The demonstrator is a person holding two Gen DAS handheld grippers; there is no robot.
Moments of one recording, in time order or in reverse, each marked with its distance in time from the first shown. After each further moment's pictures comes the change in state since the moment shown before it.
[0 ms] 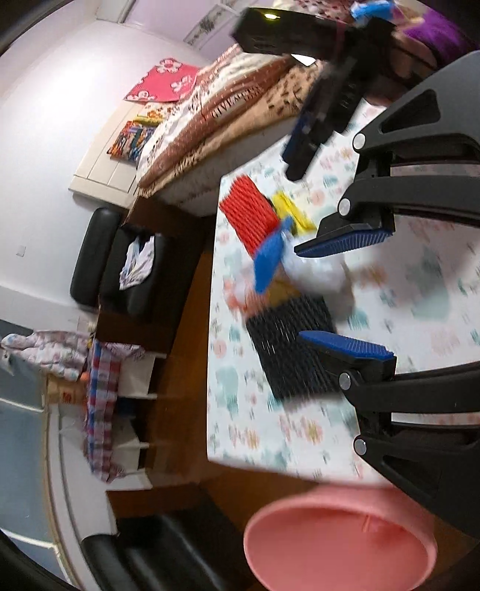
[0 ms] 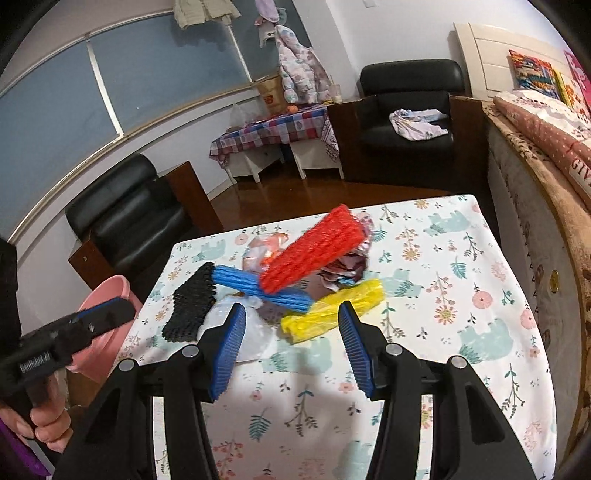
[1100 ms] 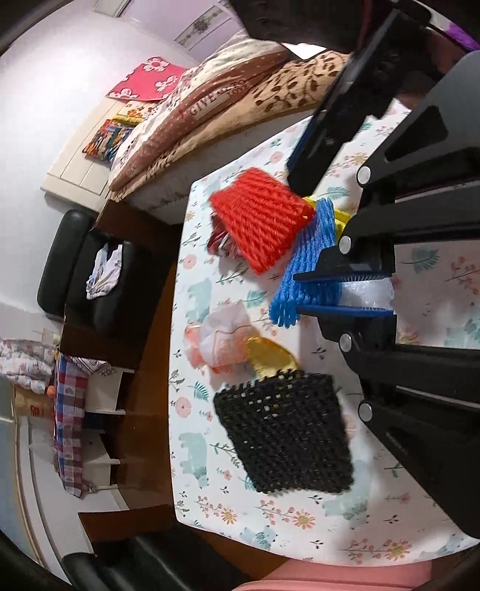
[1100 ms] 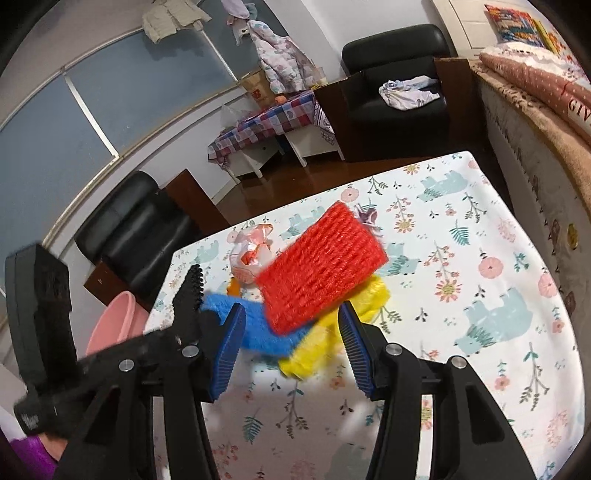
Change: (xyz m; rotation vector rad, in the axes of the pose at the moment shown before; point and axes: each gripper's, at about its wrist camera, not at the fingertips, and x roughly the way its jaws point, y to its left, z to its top) left arm 0.077 -0.035 -0.012 -0.007 0.116 -0.024; right arm 0.021 -0.030 -0.006 0.154 0.042 0.079
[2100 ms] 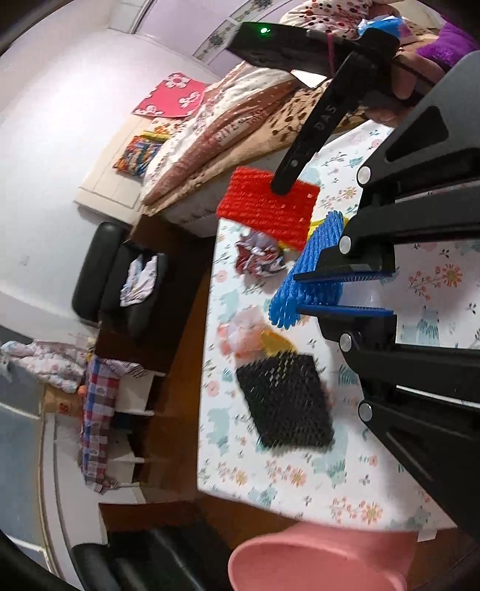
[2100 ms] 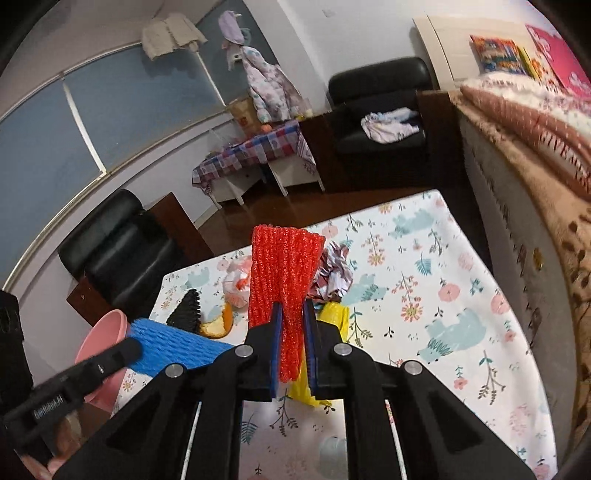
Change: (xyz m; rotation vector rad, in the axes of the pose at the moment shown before) left arm -0.086 0.006 -0.015 -0.018 -0.150 -0.031; right arm -0.042 0.012 0.000 -0.041 -0.133 -0.099
